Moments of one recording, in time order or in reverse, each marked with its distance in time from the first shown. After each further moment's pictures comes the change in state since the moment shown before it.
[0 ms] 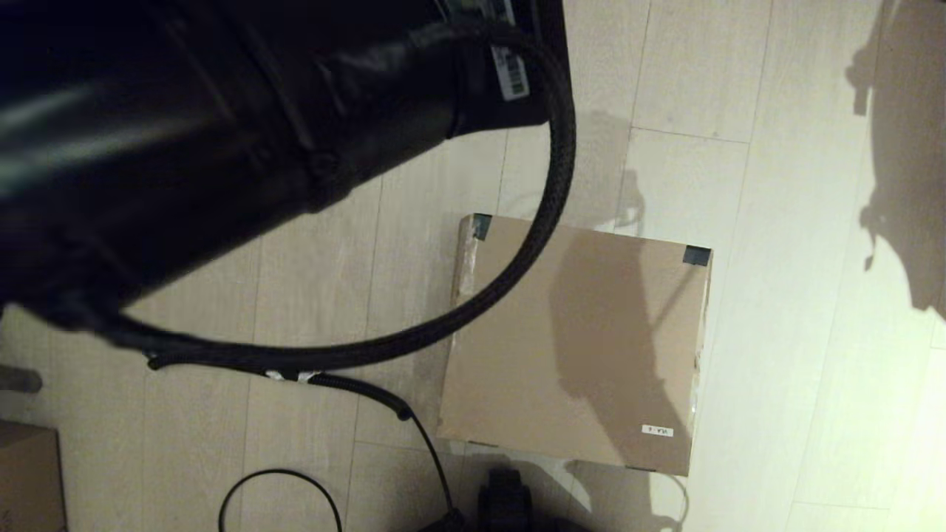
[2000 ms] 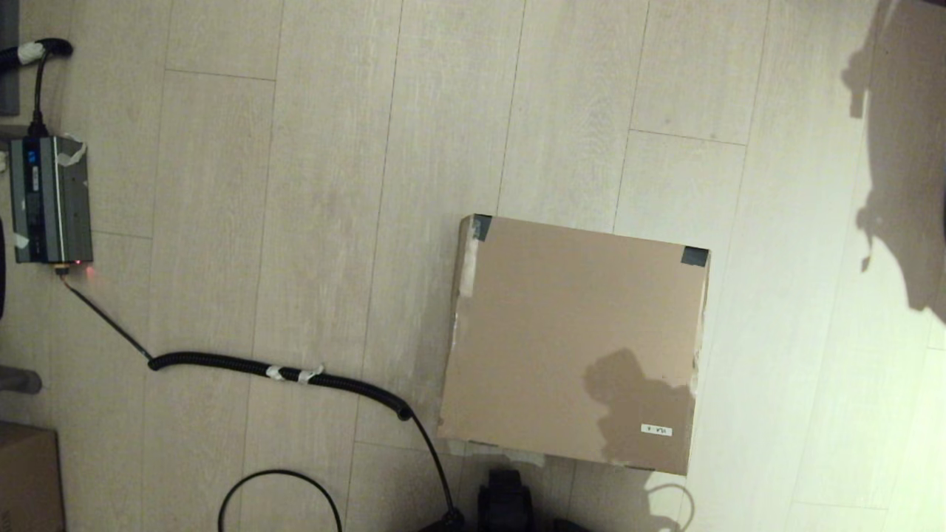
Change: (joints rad) left arm 1.047 -1.439 1.290 0.095 -0.501 0.064; right arm 0.058 -1.026 1.239 -0.576 -0.084 -0.165
